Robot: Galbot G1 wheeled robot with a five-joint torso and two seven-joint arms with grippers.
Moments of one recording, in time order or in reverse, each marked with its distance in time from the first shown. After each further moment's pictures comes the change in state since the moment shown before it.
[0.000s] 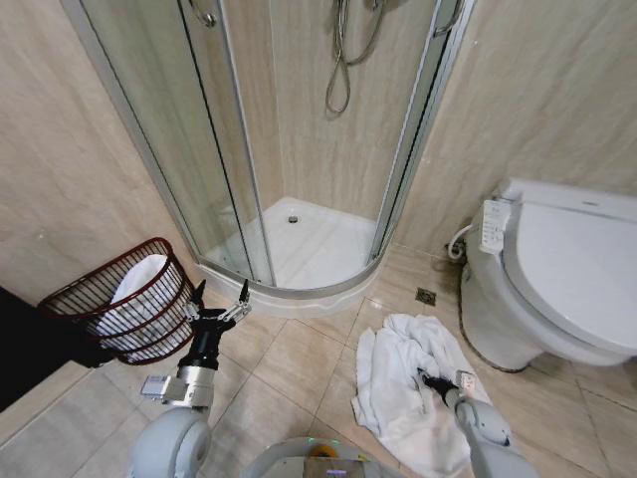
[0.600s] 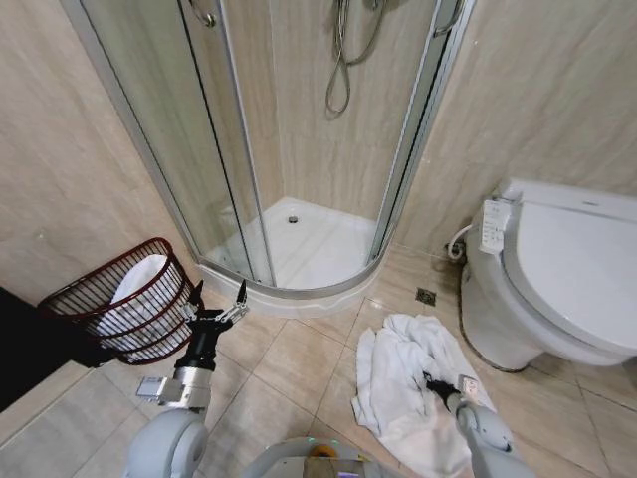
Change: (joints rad) left arm 0.016 0.003 -0.023 -0.004 -0.015 -0.007 0.015; right arm -0.016 0.011 0.006 -0.010 0.002 0.032 0.002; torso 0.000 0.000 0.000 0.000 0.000
